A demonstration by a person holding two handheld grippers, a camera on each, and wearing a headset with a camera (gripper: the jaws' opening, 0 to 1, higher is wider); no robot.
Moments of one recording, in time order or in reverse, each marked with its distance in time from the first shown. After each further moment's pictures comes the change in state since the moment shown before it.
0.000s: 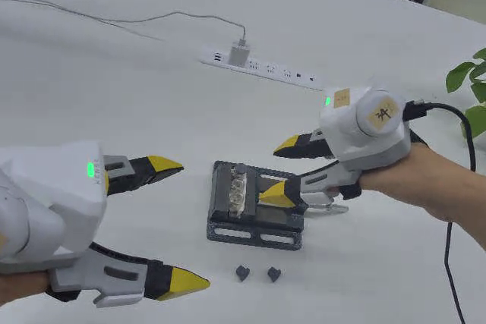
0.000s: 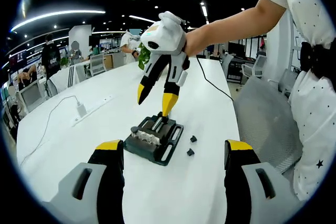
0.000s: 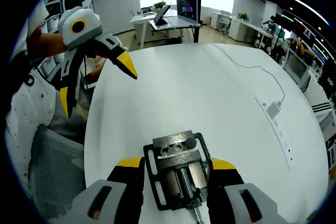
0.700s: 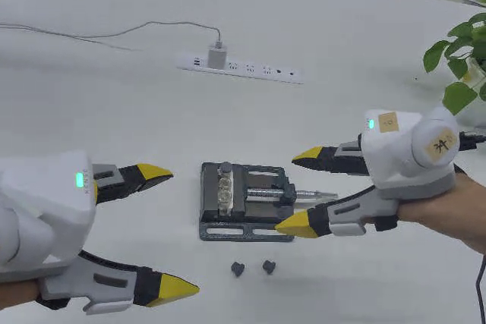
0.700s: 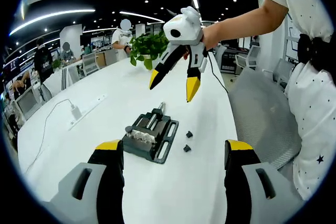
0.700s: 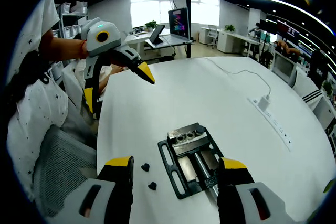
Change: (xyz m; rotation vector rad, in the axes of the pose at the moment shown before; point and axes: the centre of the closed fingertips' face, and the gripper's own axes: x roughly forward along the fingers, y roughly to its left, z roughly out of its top) left arm 0.006 -0.007 -0.001 0.059 0.066 -0.050; right arm -0.041 0.033 -0.028 0.081 -0.176 -0.043
